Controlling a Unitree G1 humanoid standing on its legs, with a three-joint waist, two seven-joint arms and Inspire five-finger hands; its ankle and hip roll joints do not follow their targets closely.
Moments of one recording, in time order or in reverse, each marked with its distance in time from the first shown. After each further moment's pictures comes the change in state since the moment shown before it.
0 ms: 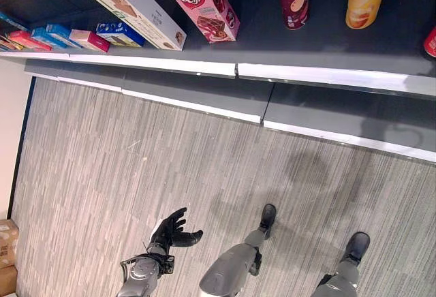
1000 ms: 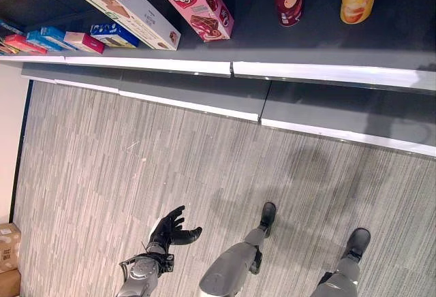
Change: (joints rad) left arm 0.002 0.000 0.000 -0.009 -0.036 -0.005 0.022; right arm -0.126 -0.037 0.117 0.137 0.047 -0.001 -0.010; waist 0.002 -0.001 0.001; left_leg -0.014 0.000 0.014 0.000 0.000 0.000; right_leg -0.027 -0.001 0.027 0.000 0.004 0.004
